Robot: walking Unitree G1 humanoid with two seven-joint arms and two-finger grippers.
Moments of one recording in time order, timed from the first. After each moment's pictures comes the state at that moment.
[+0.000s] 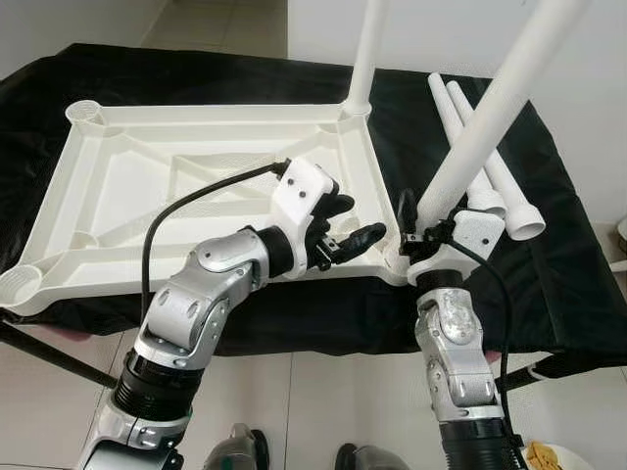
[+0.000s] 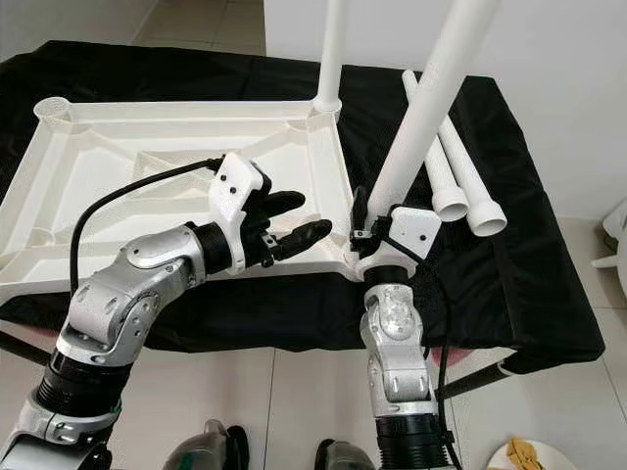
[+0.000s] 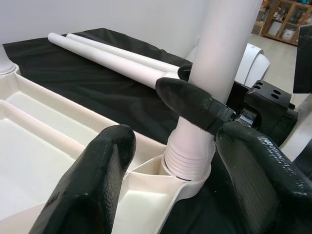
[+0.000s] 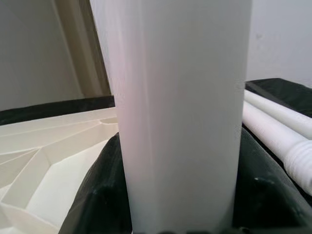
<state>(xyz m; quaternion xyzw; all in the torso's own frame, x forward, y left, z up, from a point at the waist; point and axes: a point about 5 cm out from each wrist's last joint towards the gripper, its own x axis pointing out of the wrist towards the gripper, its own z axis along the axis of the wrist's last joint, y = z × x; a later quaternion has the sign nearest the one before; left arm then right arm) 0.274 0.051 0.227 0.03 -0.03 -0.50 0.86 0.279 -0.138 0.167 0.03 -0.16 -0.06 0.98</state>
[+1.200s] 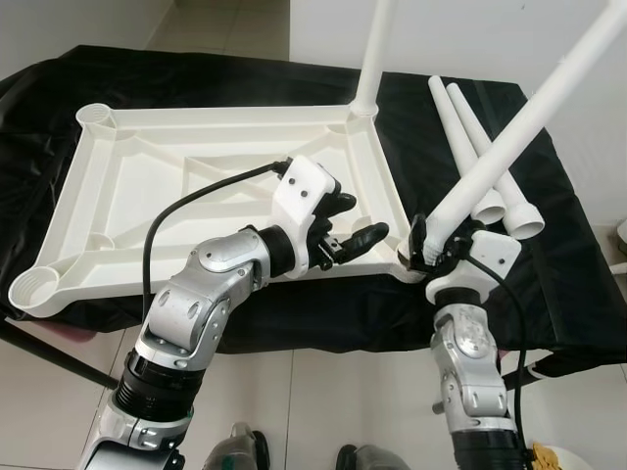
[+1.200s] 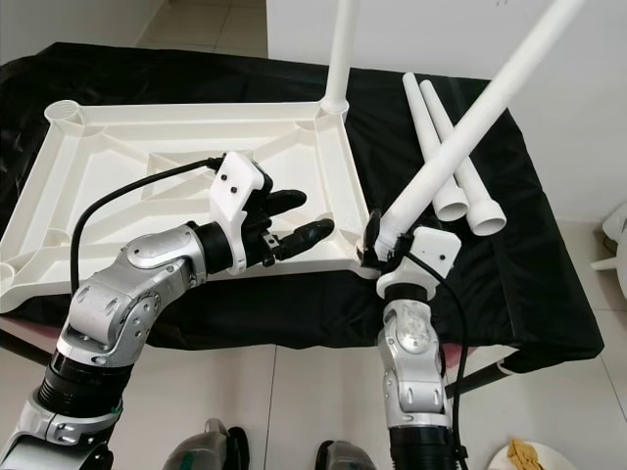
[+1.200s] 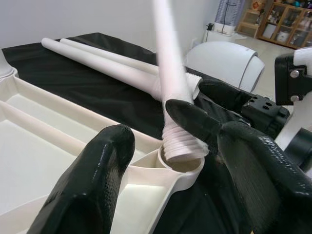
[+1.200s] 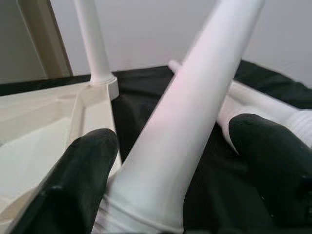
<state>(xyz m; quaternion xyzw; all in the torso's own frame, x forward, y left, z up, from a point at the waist) 0.273 0.048 0.227 0.03 -0.03 -0.51 0.86 0.278 -0.169 0.155 0.01 -0.15 -0.09 0.99</state>
